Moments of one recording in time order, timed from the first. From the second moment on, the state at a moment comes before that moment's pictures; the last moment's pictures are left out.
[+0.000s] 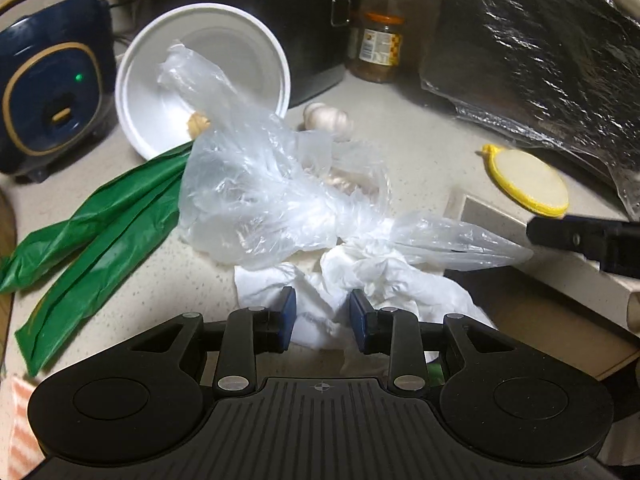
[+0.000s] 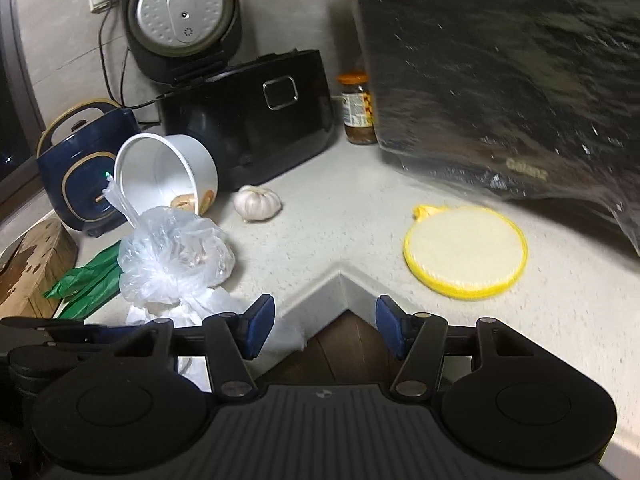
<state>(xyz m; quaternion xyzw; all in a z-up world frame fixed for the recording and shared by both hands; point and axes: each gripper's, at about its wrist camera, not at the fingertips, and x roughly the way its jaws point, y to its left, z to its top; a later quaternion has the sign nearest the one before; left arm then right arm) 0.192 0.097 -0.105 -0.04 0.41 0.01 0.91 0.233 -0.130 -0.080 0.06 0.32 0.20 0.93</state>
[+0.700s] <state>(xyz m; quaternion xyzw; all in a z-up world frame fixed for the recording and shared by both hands) 0.173 0.102 -0.103 -0.06 0.37 0.00 0.93 0.212 -0.132 -0.088 0.02 0.33 0.17 0.93</state>
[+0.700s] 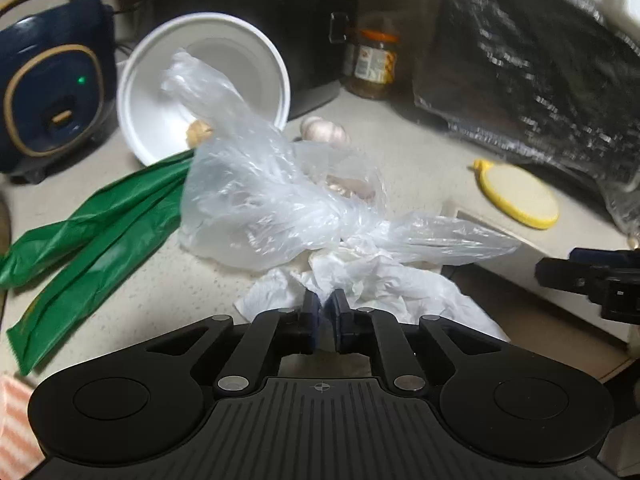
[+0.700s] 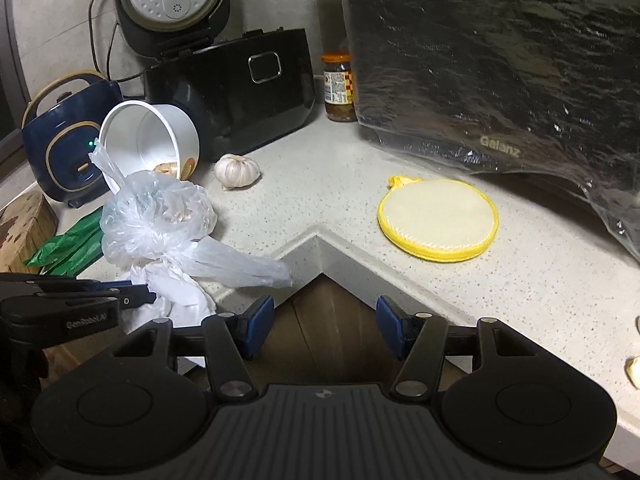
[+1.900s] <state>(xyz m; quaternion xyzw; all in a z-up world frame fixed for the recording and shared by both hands) 0.194 0.076 -0.044 -0.17 0.31 -0.08 0.93 0.364 -0.204 -0.115 0.06 0.34 0.06 0.94</state>
